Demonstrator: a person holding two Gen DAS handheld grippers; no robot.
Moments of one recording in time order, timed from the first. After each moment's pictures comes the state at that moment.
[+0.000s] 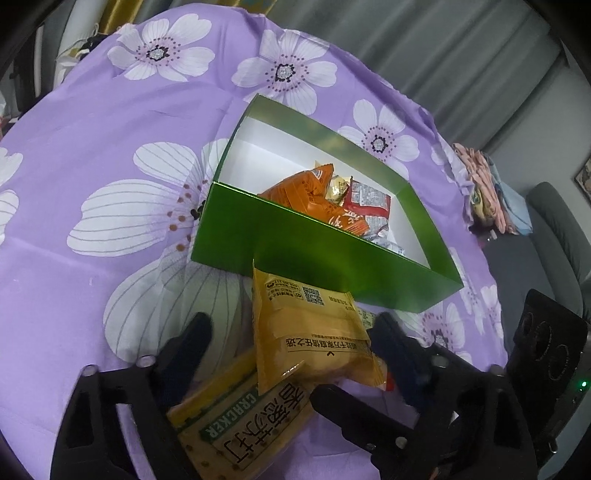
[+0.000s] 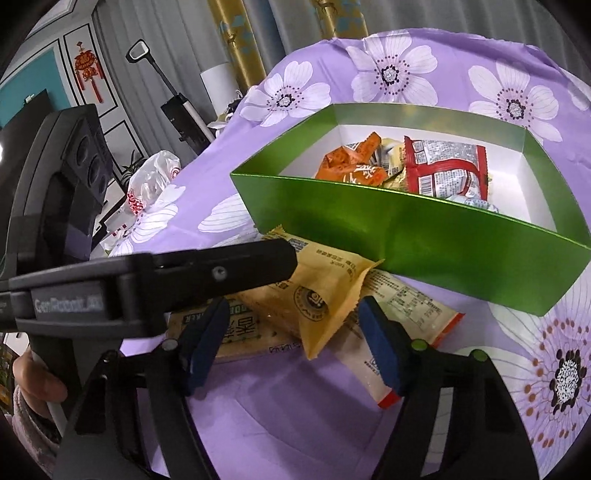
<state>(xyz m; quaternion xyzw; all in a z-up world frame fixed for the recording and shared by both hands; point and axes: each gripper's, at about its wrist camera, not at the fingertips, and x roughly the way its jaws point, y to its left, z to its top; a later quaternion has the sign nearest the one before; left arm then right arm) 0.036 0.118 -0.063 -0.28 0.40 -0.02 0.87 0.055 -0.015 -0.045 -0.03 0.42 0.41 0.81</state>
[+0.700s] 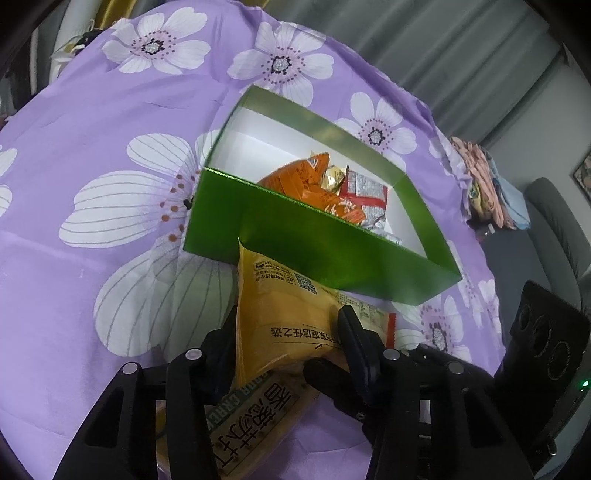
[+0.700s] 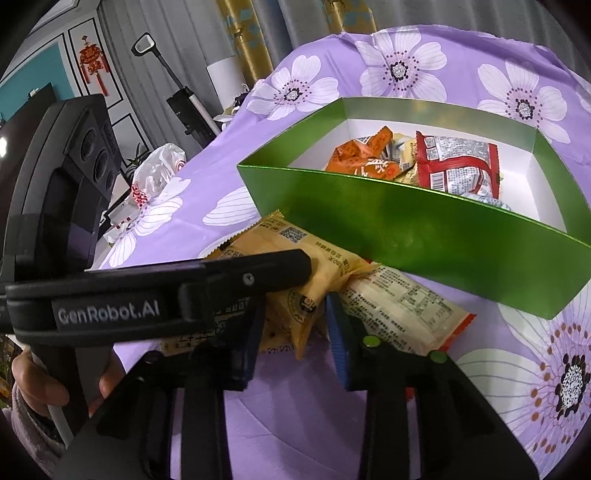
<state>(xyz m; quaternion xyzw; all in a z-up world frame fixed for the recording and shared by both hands) 0.033 0.116 -0.064 -0.28 0.40 -0.03 0.87 0.052 -0.011 -0.045 -0.03 0.42 0.43 0.80</state>
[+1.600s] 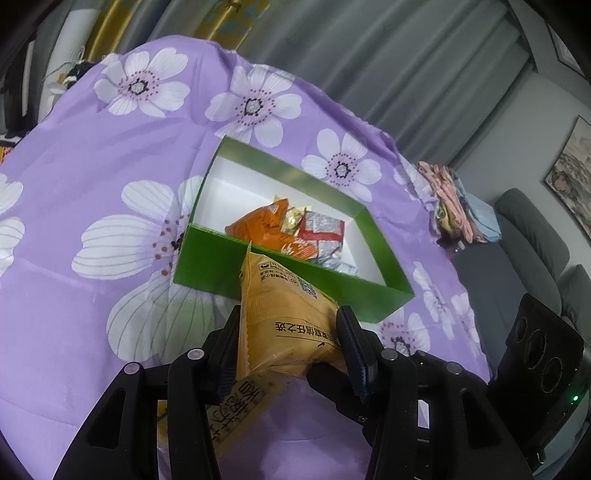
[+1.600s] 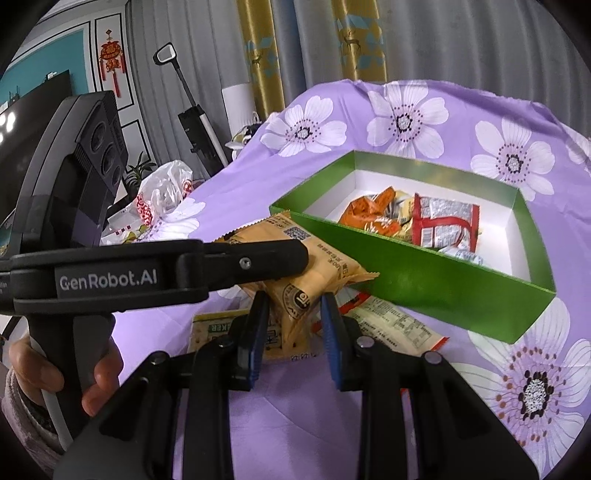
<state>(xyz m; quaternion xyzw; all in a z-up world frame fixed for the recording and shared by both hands) 0.008 0.112 -0.024 -0.28 0.33 -0.06 0.90 0.024 -0.019 -0.006 -0.06 0.34 0.42 0.84</state>
